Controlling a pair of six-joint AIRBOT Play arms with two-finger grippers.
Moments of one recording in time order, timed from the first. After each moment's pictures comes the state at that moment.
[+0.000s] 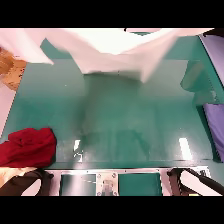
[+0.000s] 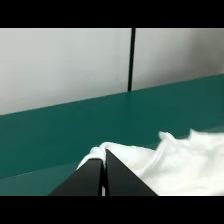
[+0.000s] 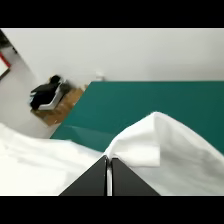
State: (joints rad) left arm -0.07 -0.92 1.84 1.34 -1.07 -1.44; right arm -0.39 -1.10 1.89 -0.57 1.31 1.35
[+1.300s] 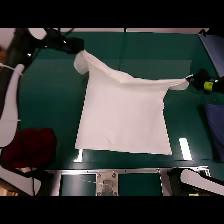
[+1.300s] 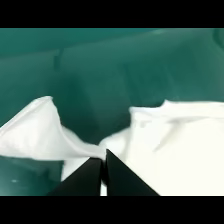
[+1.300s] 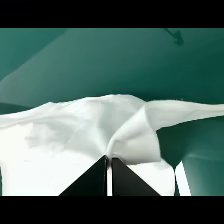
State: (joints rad) left arm -0.20 -1.72 1.90 1.16 -0.96 -1.42; right arm -0.51 -1.26 1.05 -0.65 0.97 1.18
